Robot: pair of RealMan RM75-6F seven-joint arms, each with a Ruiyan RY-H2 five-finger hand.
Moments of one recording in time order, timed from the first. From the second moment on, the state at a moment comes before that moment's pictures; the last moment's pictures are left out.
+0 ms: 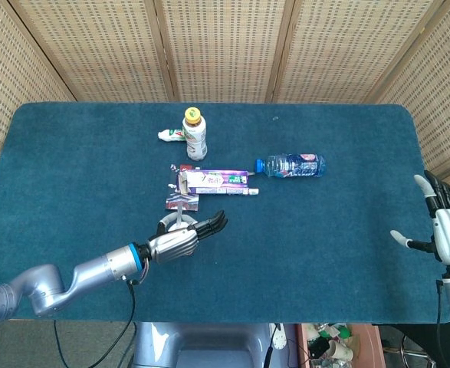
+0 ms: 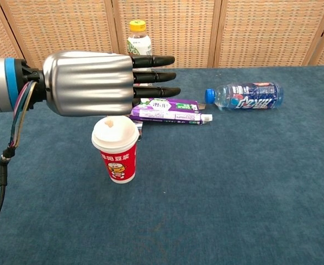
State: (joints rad) left arm -0.90 -1.31 -0.11 -1.61 1.84 0.79 1.41; right arm 0.23 -1.12 0.19 -1.45 -1.41 1.37 0.33
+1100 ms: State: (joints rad) left arm -0.78 -1.21 -0.12 -1.71 1.77 0.99 1.20; right arm 0.24 -1.12 0.18 -1.47 -1.43 1.37 0.31
